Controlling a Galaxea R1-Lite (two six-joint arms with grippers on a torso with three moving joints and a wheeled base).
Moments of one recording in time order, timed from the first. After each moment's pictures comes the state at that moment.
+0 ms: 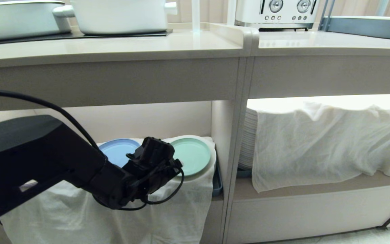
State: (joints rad) left arm -0.55 2.10 -0.88 -0.49 0.24 -1.01; right arm 0.00 0.00 0.00 0.00 0.00 0.00
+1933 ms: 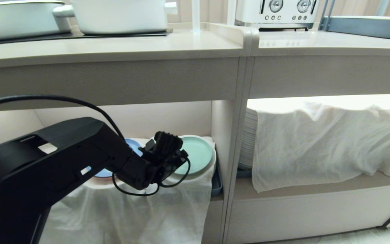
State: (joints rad) left arm -0.51 2.30 -1.13 -0.47 0.24 -1.02; right arm 0.00 0.00 0.00 0.00 0.00 0.00
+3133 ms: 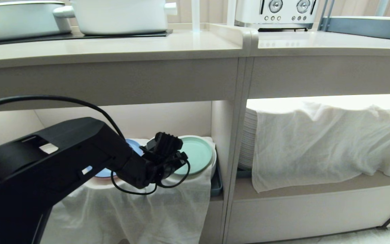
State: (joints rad) left arm -0.50 2.32 -1.14 -0.41 0.25 -0.94; right arm 0.00 0.00 0.00 0.00 0.00 0.00
